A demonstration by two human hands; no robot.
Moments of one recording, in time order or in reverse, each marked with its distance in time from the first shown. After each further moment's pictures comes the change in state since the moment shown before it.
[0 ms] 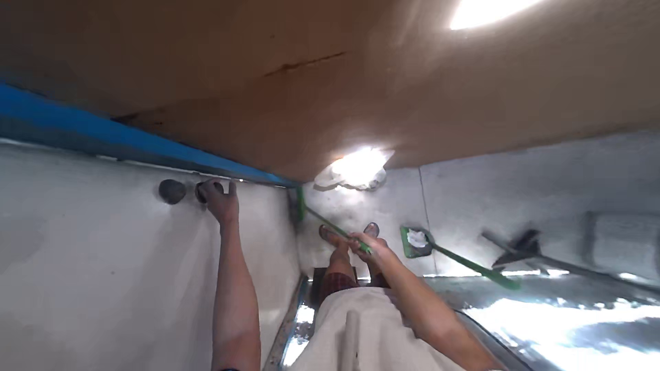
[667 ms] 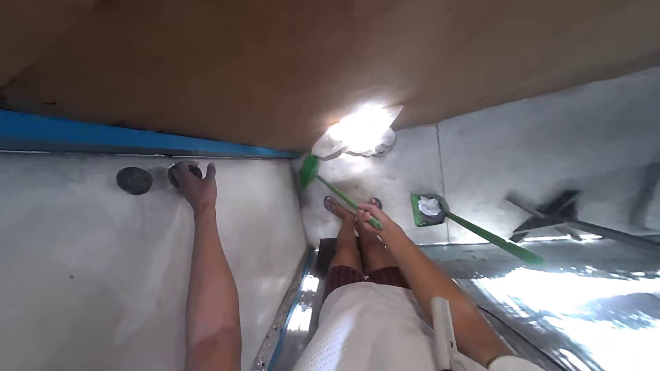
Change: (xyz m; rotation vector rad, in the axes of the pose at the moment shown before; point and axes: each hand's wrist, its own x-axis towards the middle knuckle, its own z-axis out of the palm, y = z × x) left_hand 0.000 0.012 -0.002 0.207 -0.067 0.100; right_hand 0.012 -0.028 -0.038 0.291 -0.092 0.073
